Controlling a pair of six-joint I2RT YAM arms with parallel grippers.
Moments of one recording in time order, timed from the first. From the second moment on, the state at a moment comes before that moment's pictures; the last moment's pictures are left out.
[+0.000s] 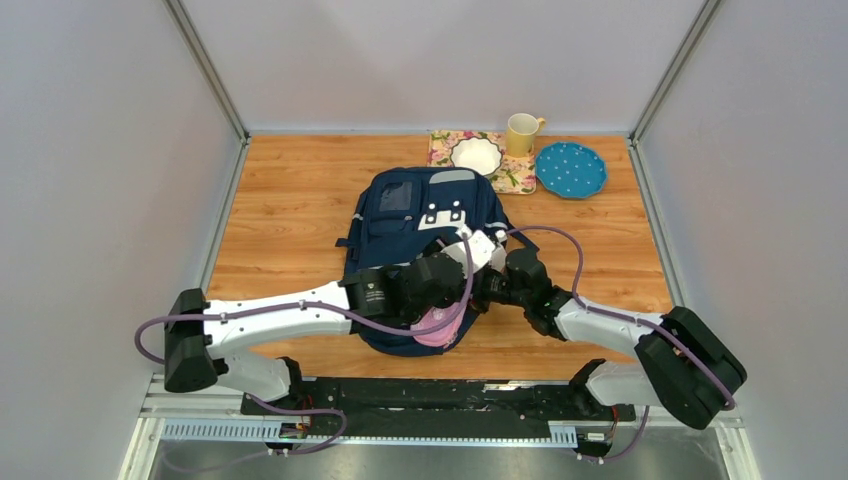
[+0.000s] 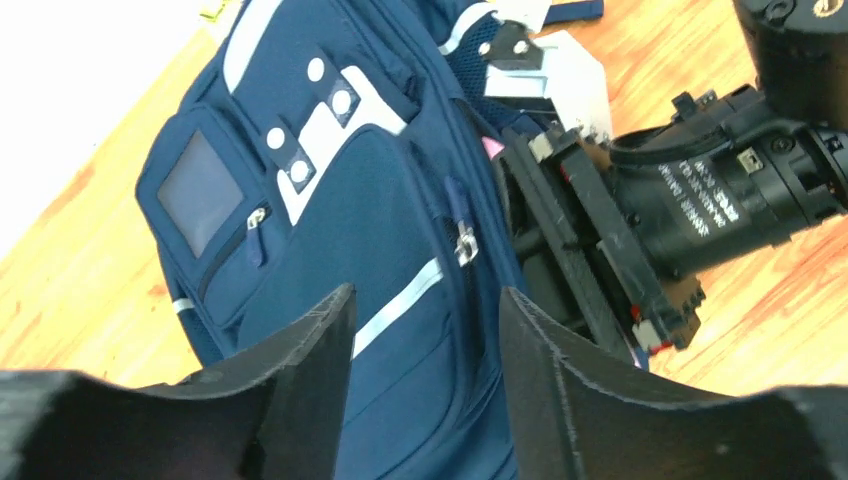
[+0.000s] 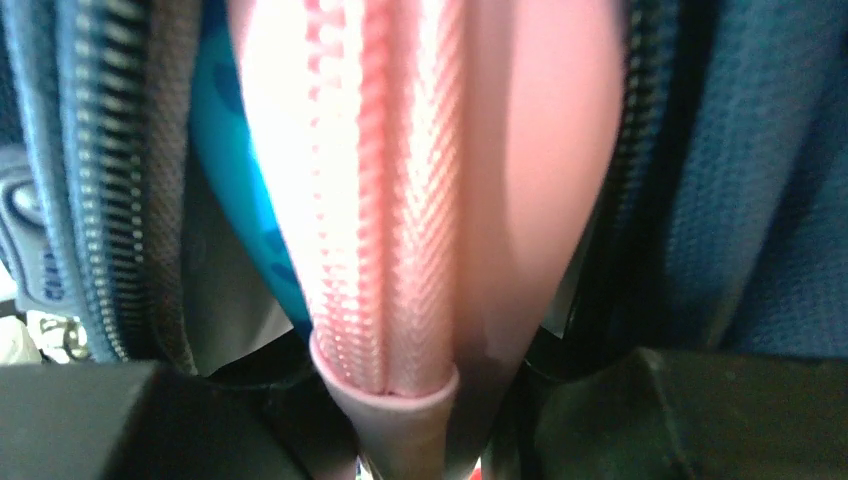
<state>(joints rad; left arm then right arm) -1.28 1.38 1.15 -0.34 -0.63 0.03 0.68 1.26 0.41 0.46 -0.51 1.29</state>
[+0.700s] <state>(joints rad) -1.27 0.71 0.49 -0.13 -0.52 0.23 0.69 1.27 0.43 0.44 -0.40 1.25</state>
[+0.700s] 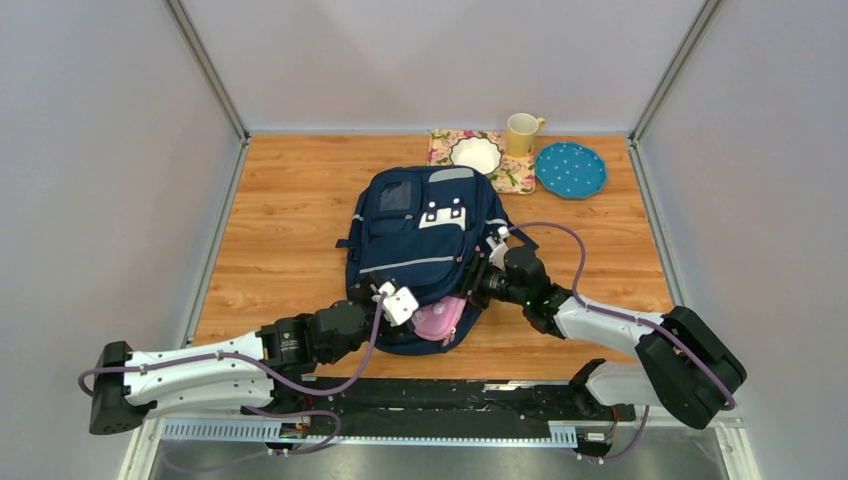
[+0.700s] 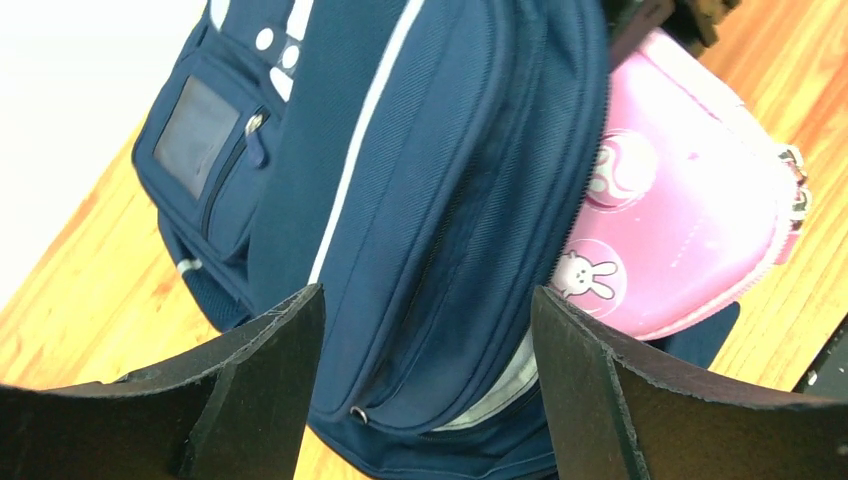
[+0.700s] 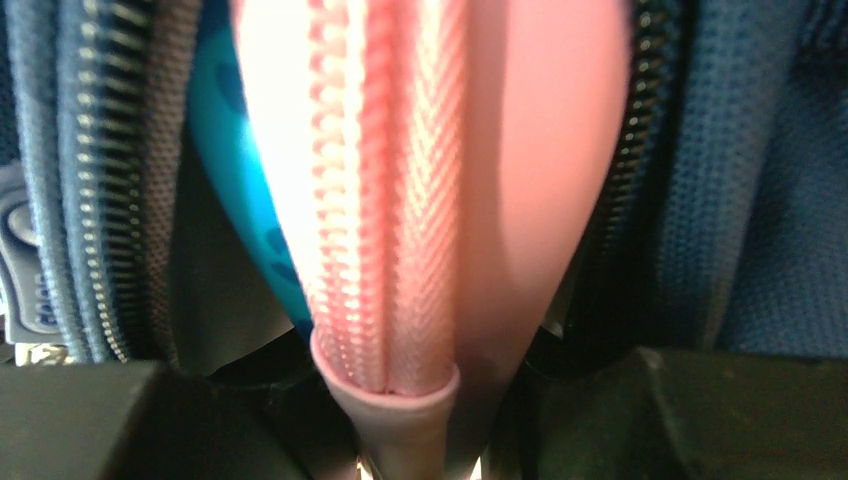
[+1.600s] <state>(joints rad) -1.28 0.99 0.47 0.10 -0.57 0.43 0.68 1.26 0.46 0.37 -0.40 1.21</state>
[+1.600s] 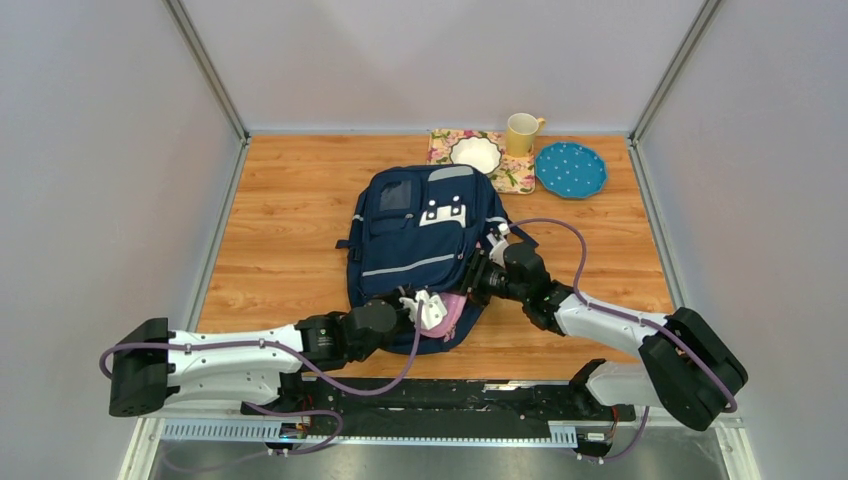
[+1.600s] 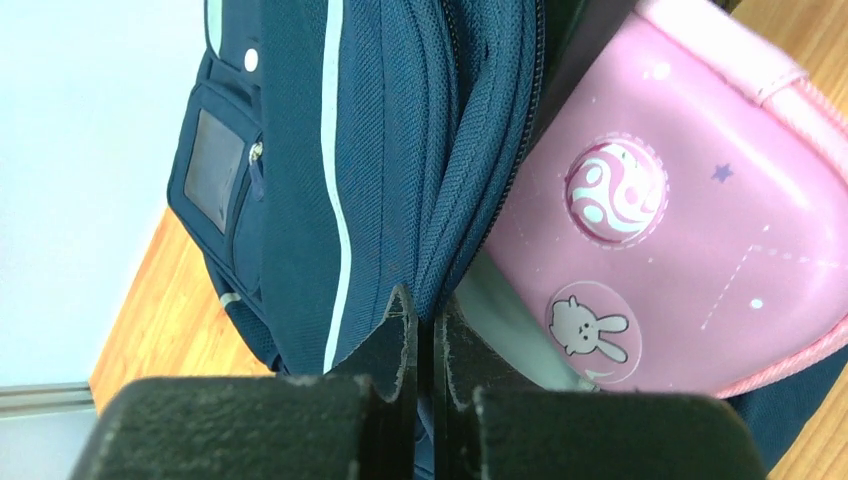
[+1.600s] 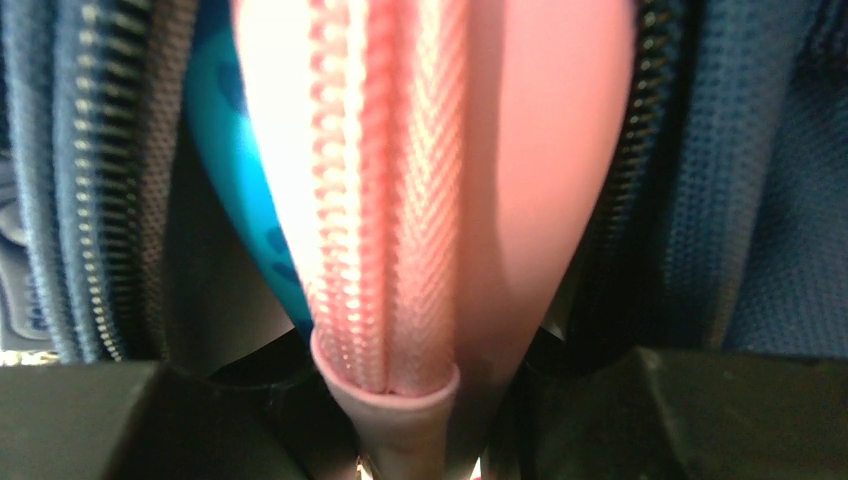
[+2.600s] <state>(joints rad) -1.28 1.15 0.97 -0.39 -0.56 -0.01 0.74 1.10 0.40 0.35 0.04 1.33</state>
